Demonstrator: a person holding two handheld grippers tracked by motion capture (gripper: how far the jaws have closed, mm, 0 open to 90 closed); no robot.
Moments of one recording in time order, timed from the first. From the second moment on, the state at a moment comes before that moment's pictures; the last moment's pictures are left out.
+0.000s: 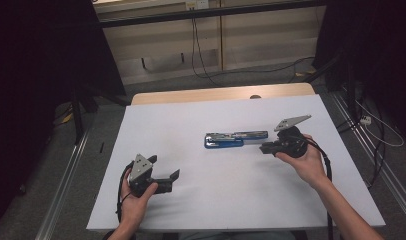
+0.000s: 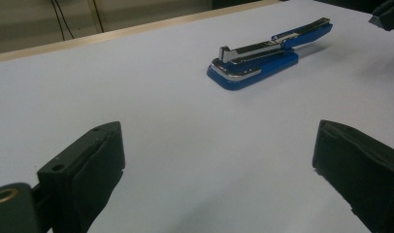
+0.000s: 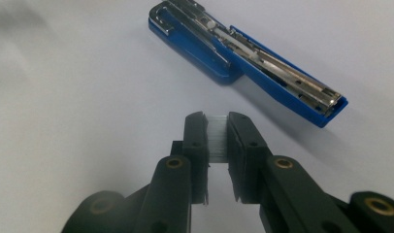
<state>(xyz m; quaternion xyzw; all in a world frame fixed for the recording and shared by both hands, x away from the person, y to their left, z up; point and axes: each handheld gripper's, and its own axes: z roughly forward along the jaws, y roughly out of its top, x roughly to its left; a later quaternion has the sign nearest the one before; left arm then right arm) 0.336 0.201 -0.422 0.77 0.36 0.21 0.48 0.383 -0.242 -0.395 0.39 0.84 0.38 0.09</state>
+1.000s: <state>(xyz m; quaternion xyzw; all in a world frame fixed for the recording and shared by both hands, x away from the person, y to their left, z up) 0.337 0.200 -0.424 0.77 0.36 0.21 0.48 0.417 -0.215 -0.379 0.35 0.84 0.40 0.11</state>
